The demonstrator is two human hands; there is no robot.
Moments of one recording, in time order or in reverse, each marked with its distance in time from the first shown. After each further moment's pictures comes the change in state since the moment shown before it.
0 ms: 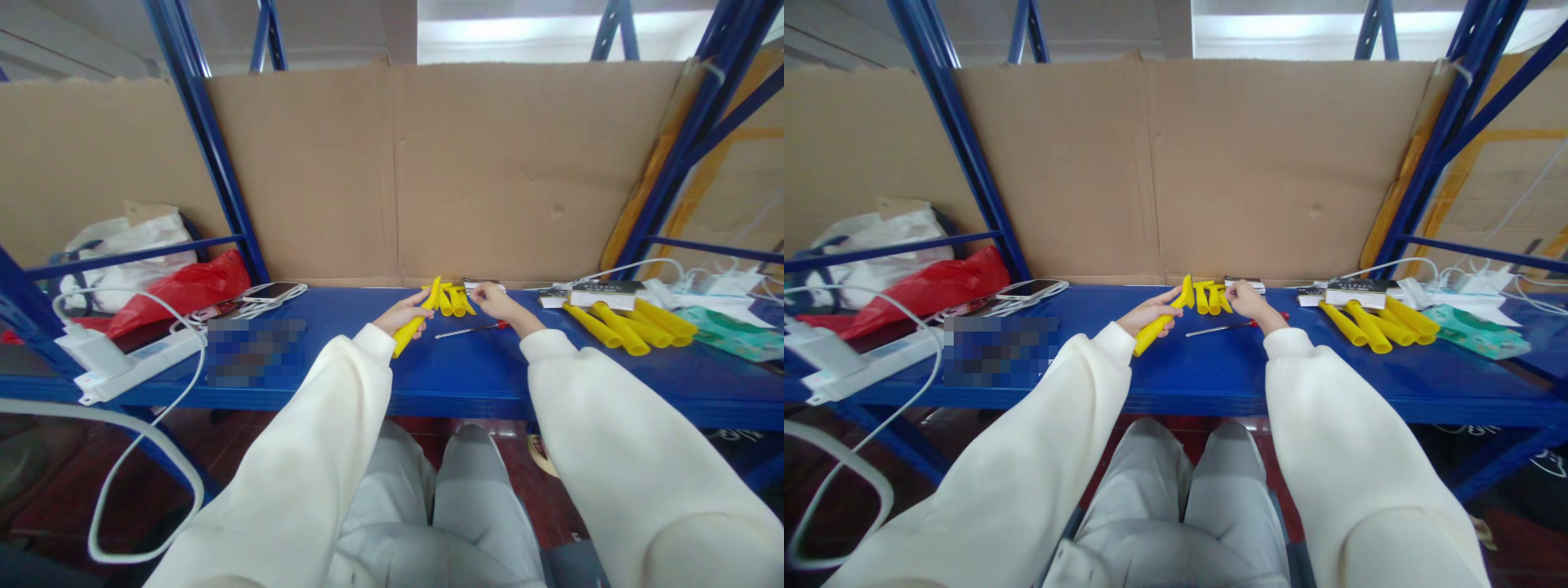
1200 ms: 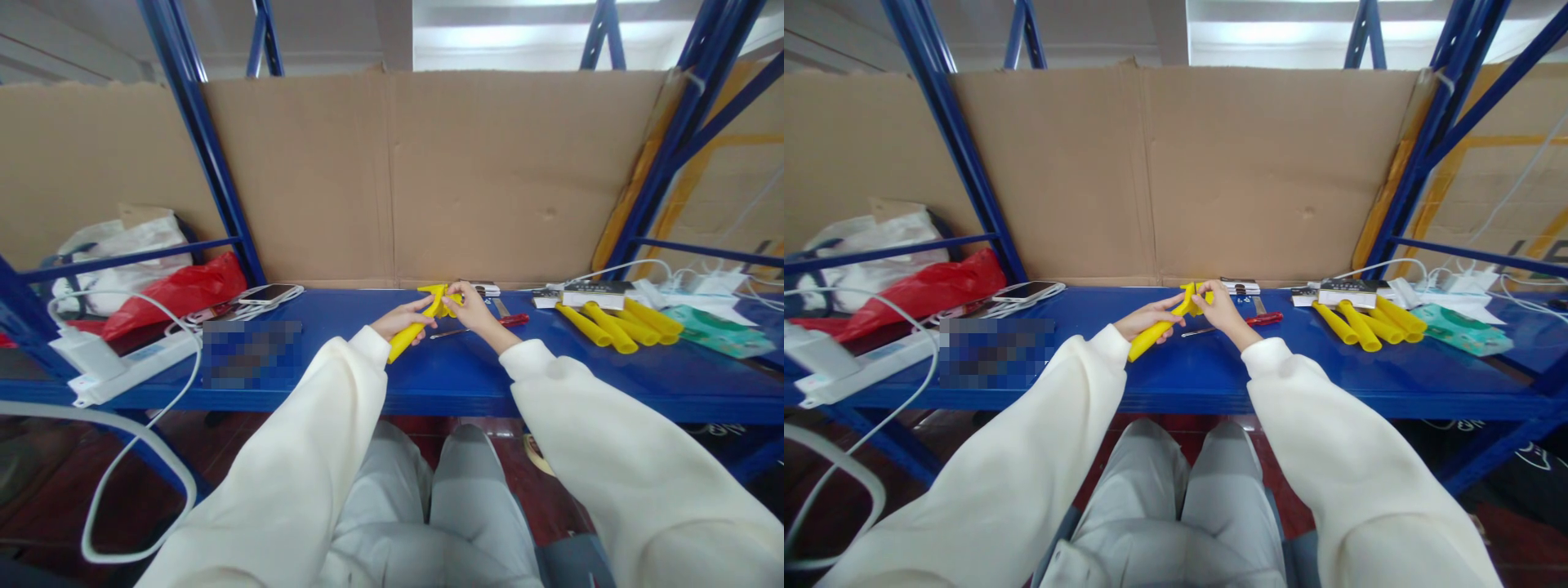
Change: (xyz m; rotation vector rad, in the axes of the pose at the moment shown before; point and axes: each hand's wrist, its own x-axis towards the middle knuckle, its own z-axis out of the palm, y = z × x) left_hand -0.007 0.000 0.004 0.018 -0.121 -0.023; right_hand -0.011 -0.027 0.036 0.490 0.295 -0.333
